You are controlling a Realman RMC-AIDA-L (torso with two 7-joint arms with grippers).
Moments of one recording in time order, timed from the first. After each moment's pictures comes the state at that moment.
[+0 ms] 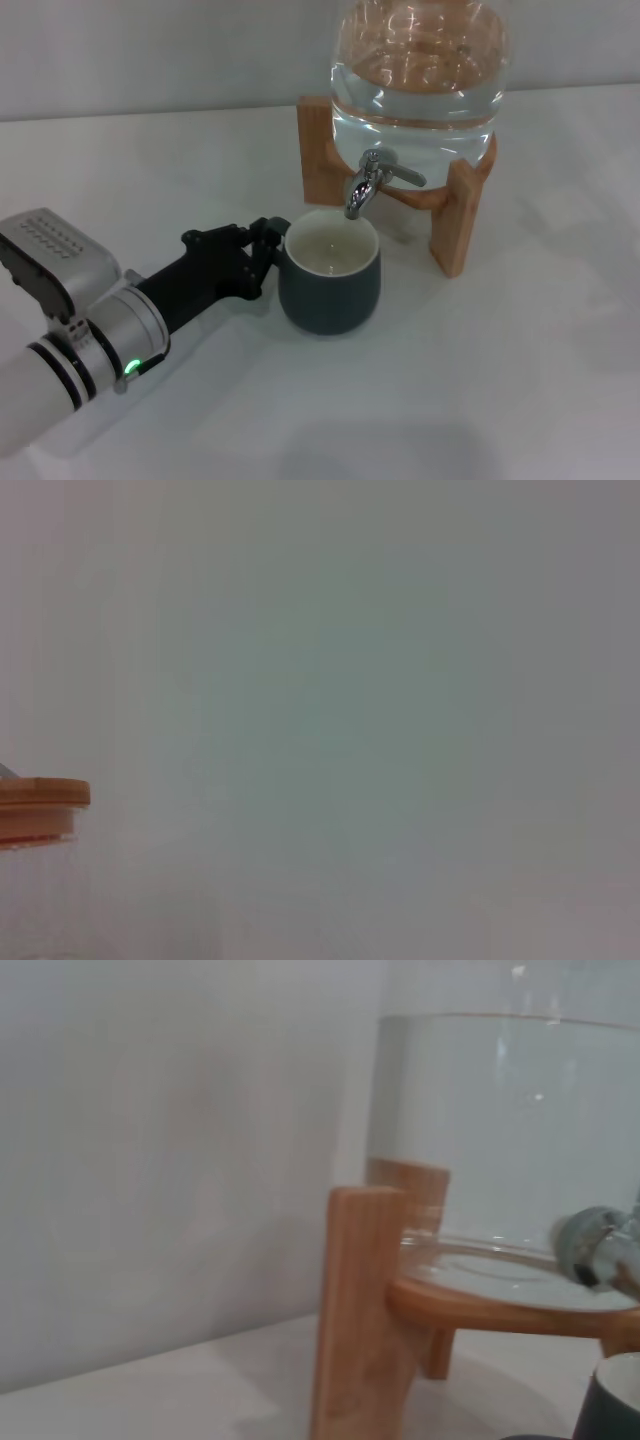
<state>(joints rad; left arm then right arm) -0.67 -2.08 -0.06 -0.16 -0.96 -1.03 2.58 0.22 2.00 -0.34 -0.61 1.78 1.47 -2.09</state>
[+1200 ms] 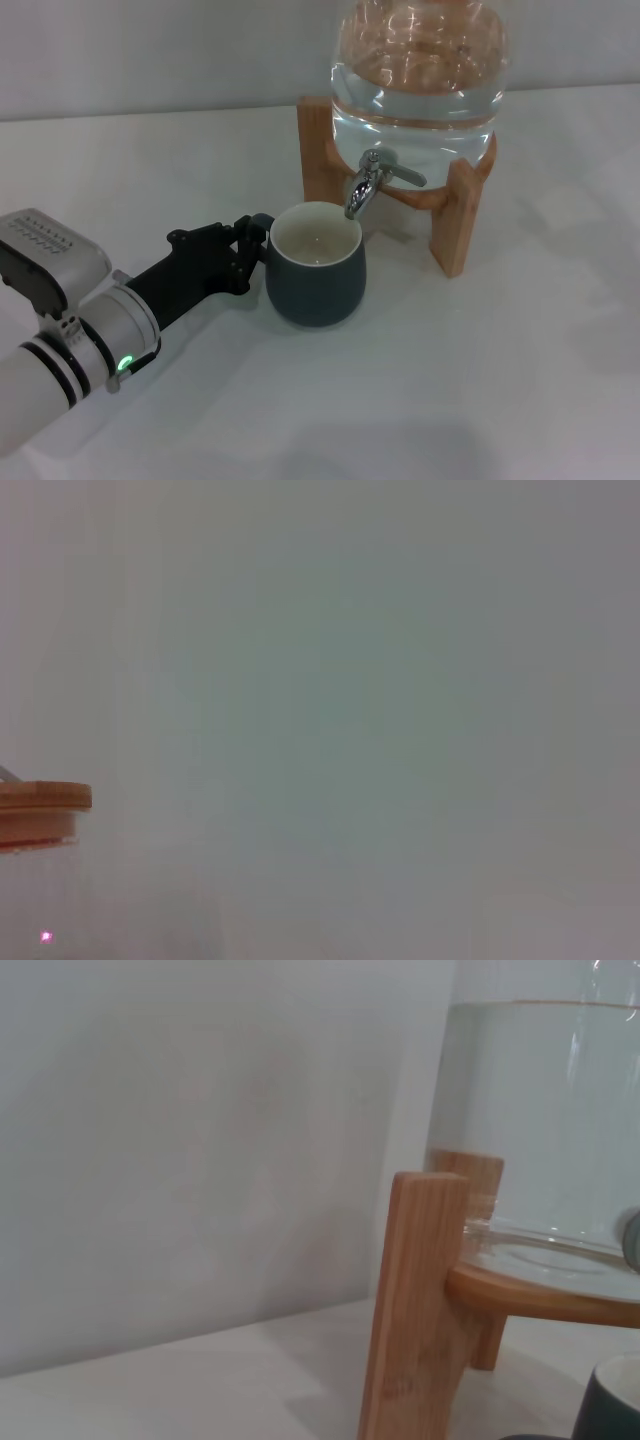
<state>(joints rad) -0.67 -2.09 -0.07 -0.15 -0.99 -1.00 2.57 0.22 2.00 -0.34 -0.61 1.78 1.47 -2.08</state>
